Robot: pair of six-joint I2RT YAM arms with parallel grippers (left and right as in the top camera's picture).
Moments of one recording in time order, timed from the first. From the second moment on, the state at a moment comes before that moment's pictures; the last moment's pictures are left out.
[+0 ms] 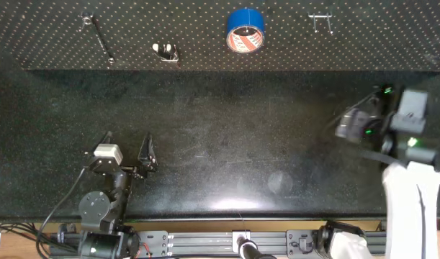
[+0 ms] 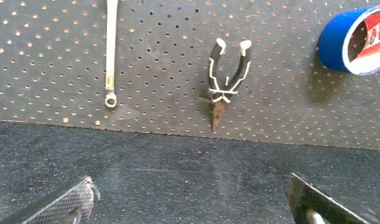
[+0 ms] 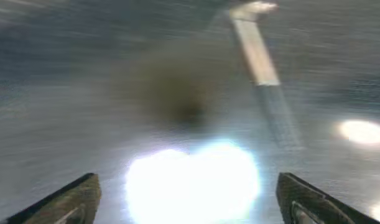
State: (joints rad) left arm -0.09 0.01 0.01 -0.07 0.00 -0.18; right arm -0.28 1.18 1.01 -0.95 0.07 0.05
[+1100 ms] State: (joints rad) left arm -0.10 0.01 0.01 -0.07 0.00 -0.18; right arm -0.61 1.90 1.25 -0.95 0.02 -0.62
